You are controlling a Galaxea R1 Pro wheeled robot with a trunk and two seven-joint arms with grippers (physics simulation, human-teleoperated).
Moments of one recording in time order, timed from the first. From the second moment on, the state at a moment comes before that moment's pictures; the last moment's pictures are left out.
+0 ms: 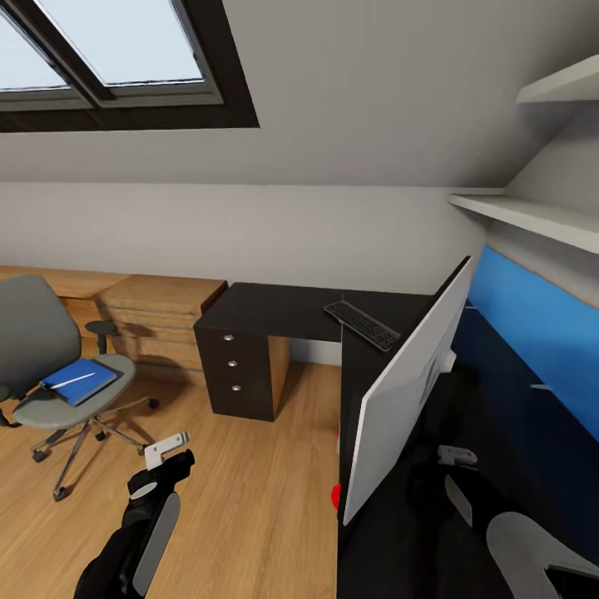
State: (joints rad) left arm -0.31 -0.03 0.04 -1.20 0.28 0.37 0.50; right arm -0.73 -0.14 -0.17 -0.30 0.00 0.26 -0.02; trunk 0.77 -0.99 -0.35
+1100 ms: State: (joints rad) left arm -0.31 -0.03 0.04 -1.20 0.28 0.37 0.50; right arm -0.73 -0.14 -0.17 -0.30 0.01 0.28 -0.03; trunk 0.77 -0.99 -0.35
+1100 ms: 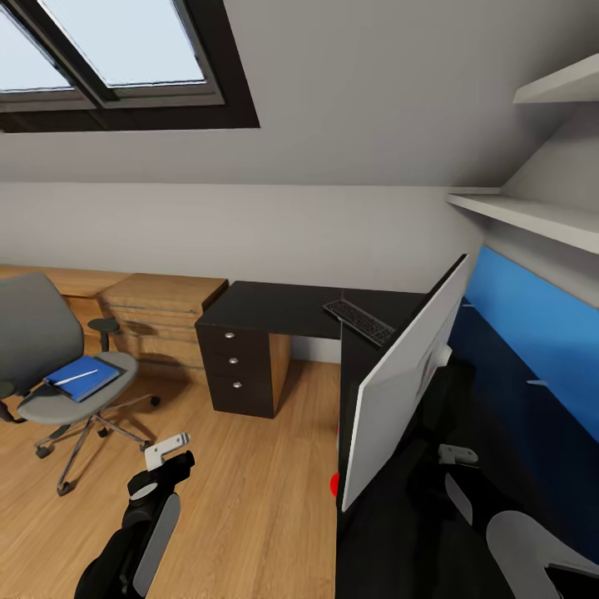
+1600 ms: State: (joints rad) left arm -0.31 -0.03 0.04 -1.20 0.28 0.37 0.50; right arm -0.73 -0.14 -0.17 -0.30 0.01 0.28 -0.03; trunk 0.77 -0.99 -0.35
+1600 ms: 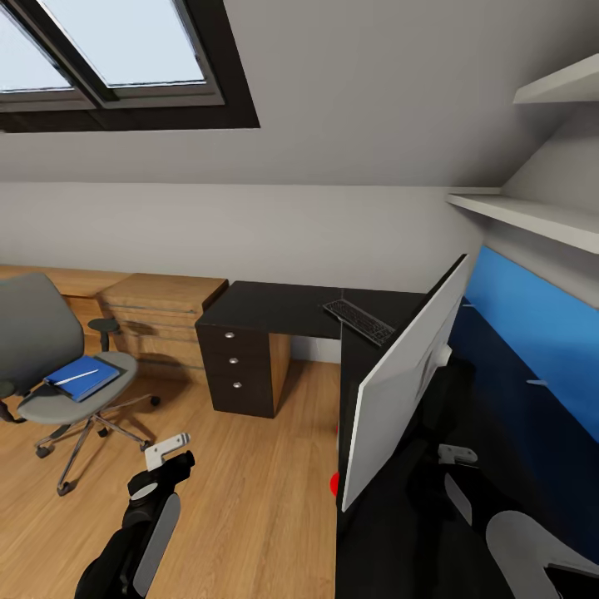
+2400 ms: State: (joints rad) left arm -0.31 -0.03 0.04 -1.20 0.28 0.36 0.50; right arm -0.73 -0.14 -0.17 -0.28 0.01 0.27 -0.03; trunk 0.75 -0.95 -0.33
